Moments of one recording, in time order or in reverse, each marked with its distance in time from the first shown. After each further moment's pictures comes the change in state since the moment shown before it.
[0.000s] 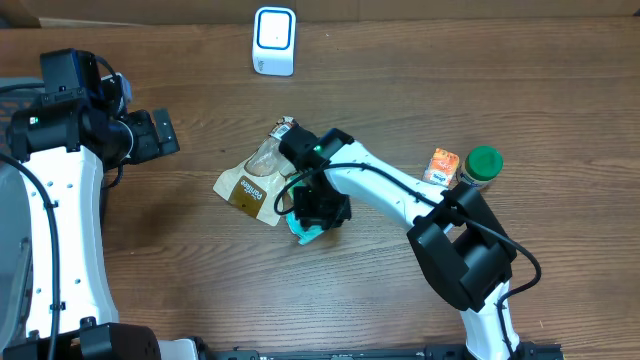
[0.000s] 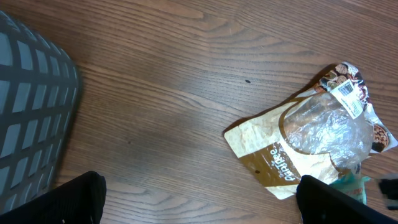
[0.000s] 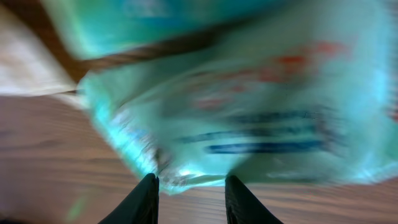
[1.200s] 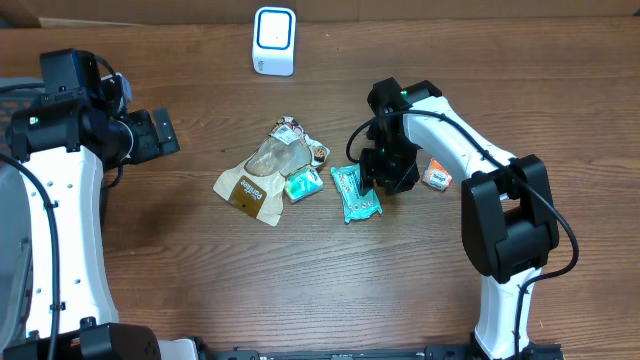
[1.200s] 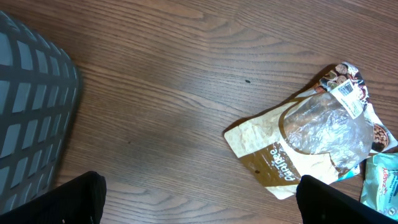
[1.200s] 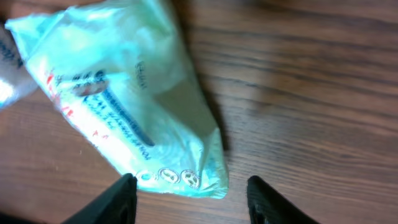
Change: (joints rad) left arm 0.000 0.000 0.000 0.000 0.000 0.000; right arm -0.369 0.000 0.021 -0.119 -0.029 -0.397
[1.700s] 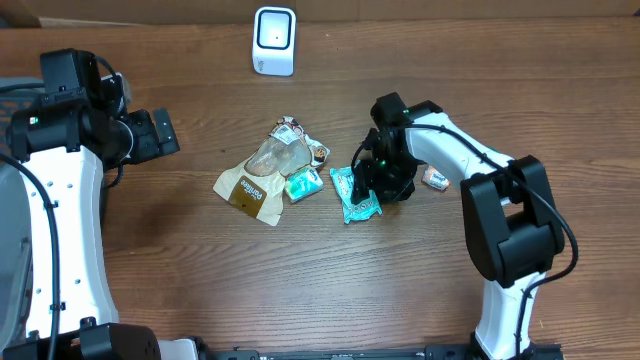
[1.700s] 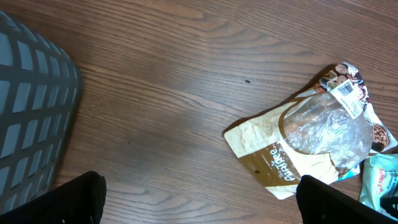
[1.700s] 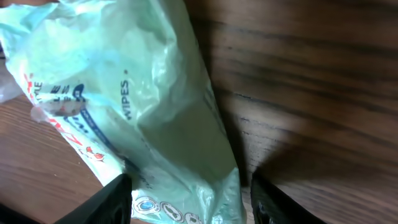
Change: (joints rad) left arm 0.000 0.000 0.000 0.000 0.000 0.000; right arm -0.003 -0.033 -0.190 0.228 -0.087 -0.029
